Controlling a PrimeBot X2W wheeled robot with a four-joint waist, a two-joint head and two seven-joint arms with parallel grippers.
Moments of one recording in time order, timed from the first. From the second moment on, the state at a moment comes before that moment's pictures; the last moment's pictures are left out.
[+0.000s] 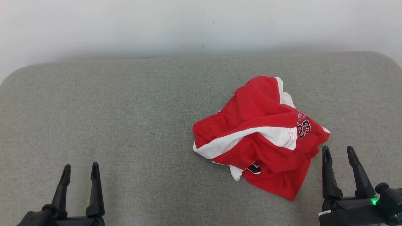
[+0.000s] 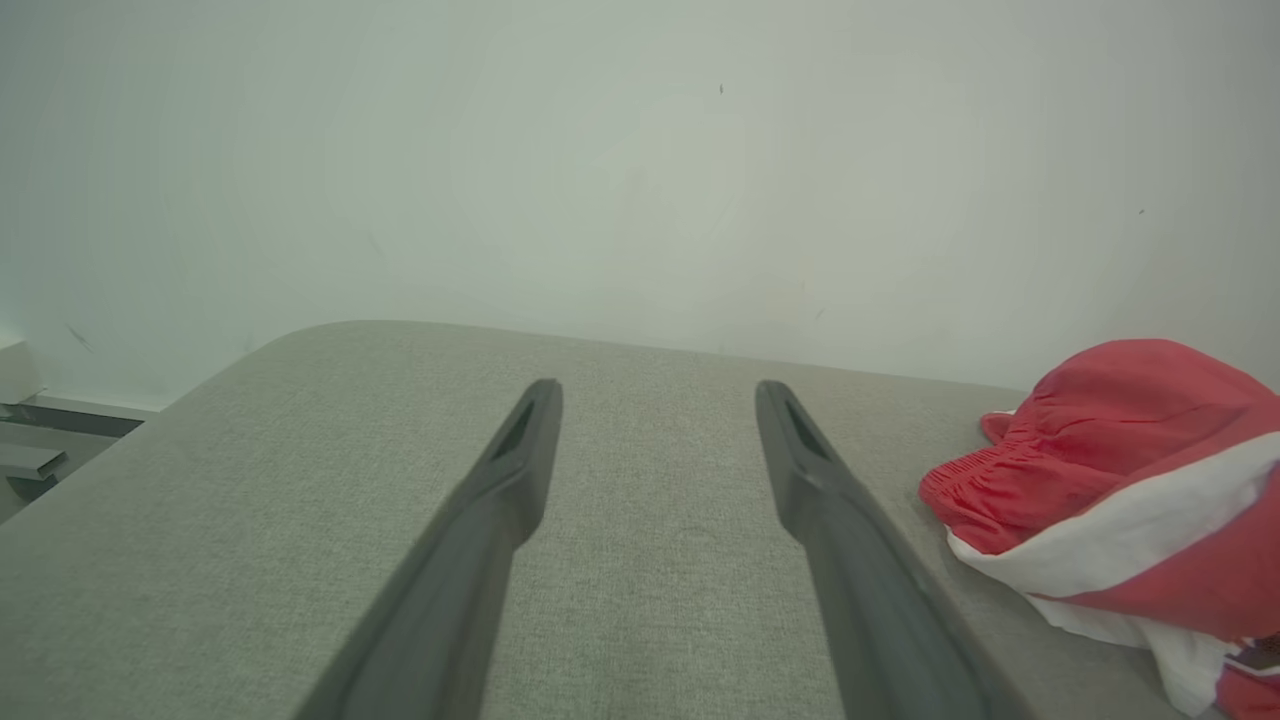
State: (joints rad) left arm 0.02 0.07 0.08 -0.01 -0.21 -0.10 -0.26; right arm -0.02 -0.13 -0.01 0.06 0.32 0.13 -0.26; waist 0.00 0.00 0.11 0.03
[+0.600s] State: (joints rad) left arm -0.32 0.18 -0.37 0.21 -0.25 -0.13 -0.24; right arm -0.04 -0.12 0.01 0.07 0.33 0.13 -0.26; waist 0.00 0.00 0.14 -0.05
